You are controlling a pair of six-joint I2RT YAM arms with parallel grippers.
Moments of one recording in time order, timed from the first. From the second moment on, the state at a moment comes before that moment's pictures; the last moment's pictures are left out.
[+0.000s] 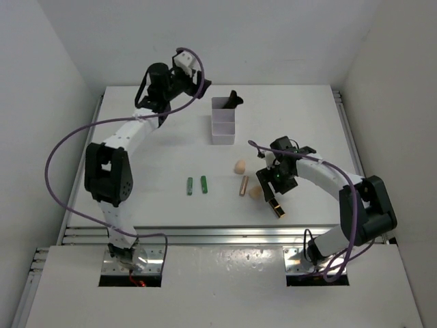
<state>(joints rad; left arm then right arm) -0.25 1.94 1.63 0.34 0.45 0.08 0.36 1.49 0.87 -0.73 -0.16 -0.07</state>
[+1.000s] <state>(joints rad) -0.16 1.30 0.90 -0.07 0.22 0.17 0.41 1.60 0.94 -0.69 0.05 -0.04</state>
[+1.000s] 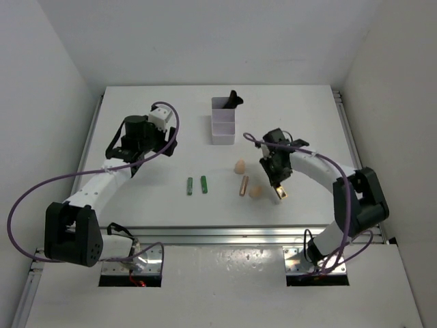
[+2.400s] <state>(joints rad) -0.02 1.37 0.85 -0.01 0.22 0.12 0.47 2.22 1.39 0.81 -0.08 0.02</state>
